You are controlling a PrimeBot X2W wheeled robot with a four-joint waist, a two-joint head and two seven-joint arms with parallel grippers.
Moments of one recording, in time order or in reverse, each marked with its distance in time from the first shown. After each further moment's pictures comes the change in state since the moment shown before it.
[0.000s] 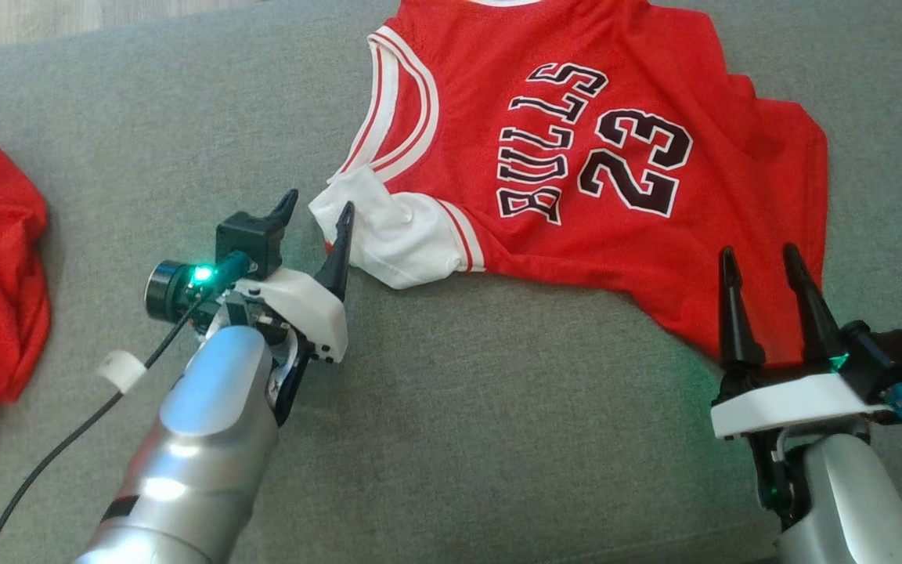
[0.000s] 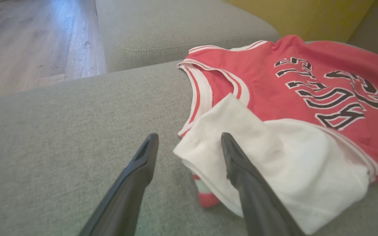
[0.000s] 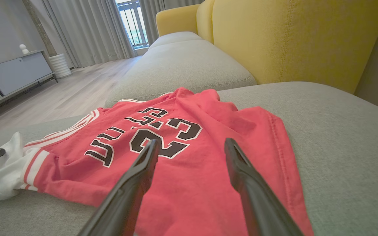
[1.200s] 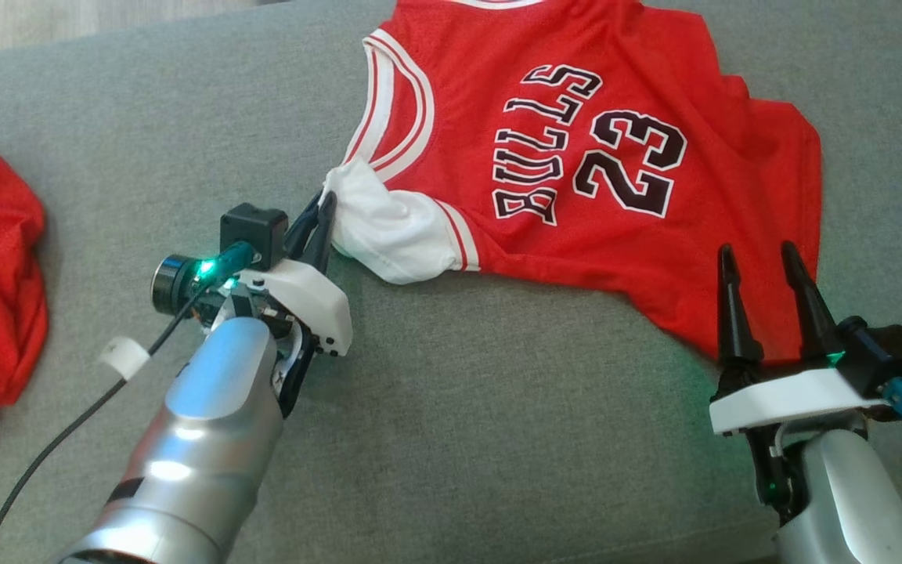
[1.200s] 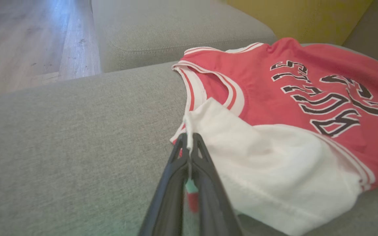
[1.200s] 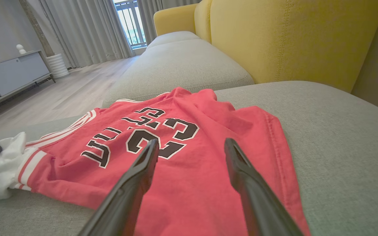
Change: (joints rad) left arm -0.061 -0.011 -0.057 0.096 -0.071 -0.013 -0.026; right arm -0.018 0.000 -0.002 0.029 0.000 0.000 -0.002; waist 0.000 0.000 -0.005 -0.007
